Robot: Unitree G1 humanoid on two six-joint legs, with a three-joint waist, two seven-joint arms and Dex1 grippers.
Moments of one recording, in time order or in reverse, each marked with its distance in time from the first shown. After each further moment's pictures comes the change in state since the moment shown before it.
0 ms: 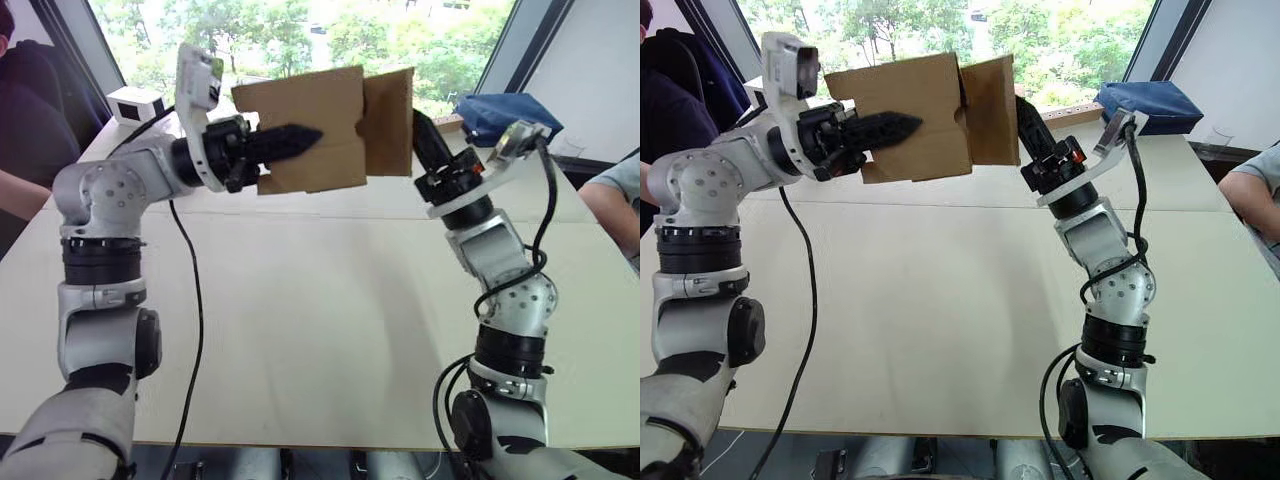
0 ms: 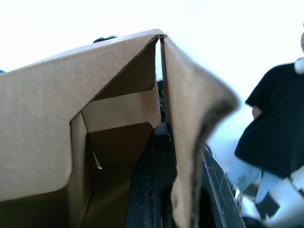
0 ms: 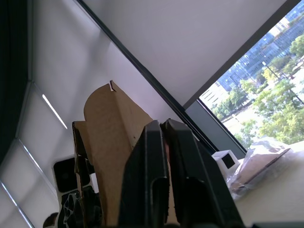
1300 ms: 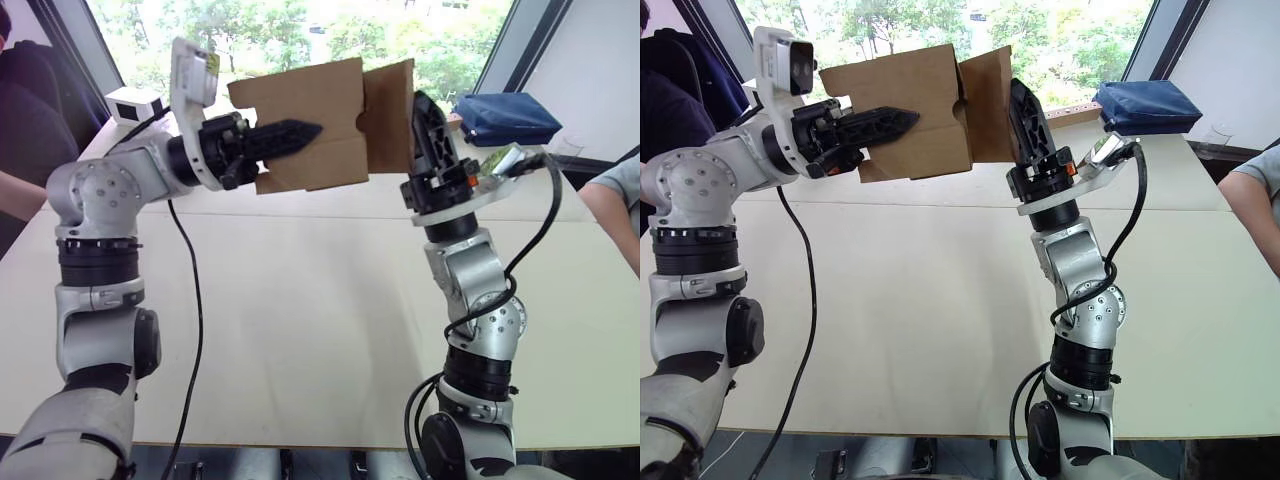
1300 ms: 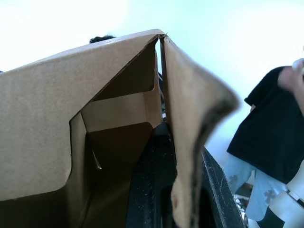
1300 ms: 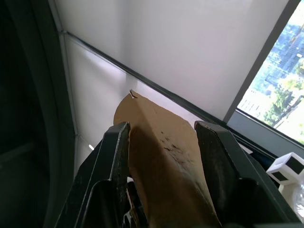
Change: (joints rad) left arm 0.001 0.007 0.000 -0.019 -0.026 0.021 0.022; right arm 0.086 0.145 0.090 -0.092 0.194 -0.072 -0.093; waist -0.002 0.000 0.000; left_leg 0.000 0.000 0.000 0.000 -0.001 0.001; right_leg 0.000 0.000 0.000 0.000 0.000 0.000
